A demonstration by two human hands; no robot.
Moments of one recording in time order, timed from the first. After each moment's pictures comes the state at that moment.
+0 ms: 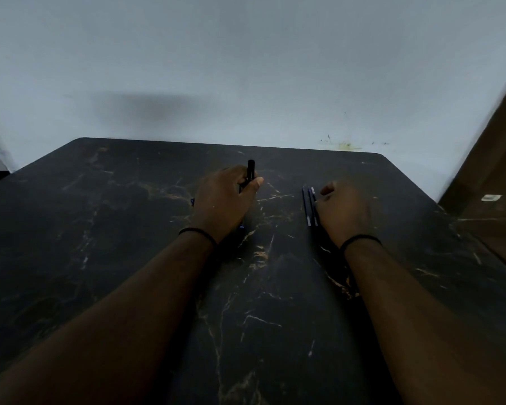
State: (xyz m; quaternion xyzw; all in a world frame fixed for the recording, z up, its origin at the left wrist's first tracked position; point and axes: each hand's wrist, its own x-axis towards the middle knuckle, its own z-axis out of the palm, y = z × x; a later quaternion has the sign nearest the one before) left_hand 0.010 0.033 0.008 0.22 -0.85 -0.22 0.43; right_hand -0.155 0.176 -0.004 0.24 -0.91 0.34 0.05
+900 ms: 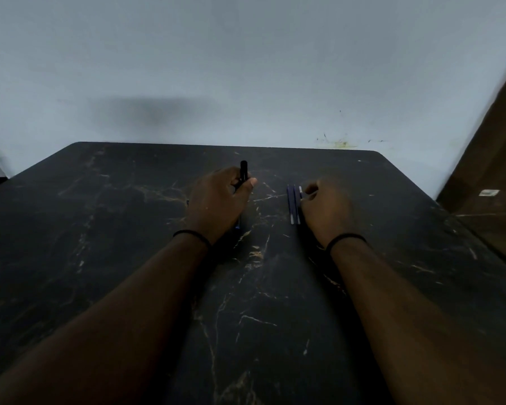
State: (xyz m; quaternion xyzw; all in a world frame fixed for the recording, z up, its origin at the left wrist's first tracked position) left_hand 0.007 0.028 0.003 0.23 -0.84 -0.22 0.44; right_hand -0.141 0.167 -0.006 0.27 -0.89 0.37 0.05
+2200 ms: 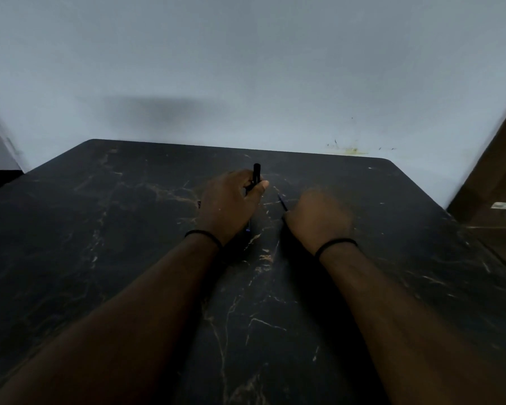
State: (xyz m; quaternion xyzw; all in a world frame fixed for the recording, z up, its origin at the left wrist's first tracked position) left_hand 0.007 0.026 0.004 0.23 -0.84 -0.23 0.44; right_hand -0.086 0.161 0.018 0.34 -0.91 0.18 0.13
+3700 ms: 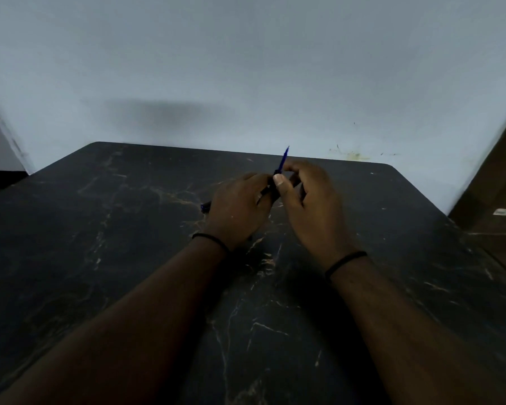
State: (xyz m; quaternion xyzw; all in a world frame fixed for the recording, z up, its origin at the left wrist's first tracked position) left_hand 0.013 0.047 0.019 0.16 -0.89 -0.13 0.41; right_hand -0.072 0.163 0.031 0.48 -0.70 0.49 0.18
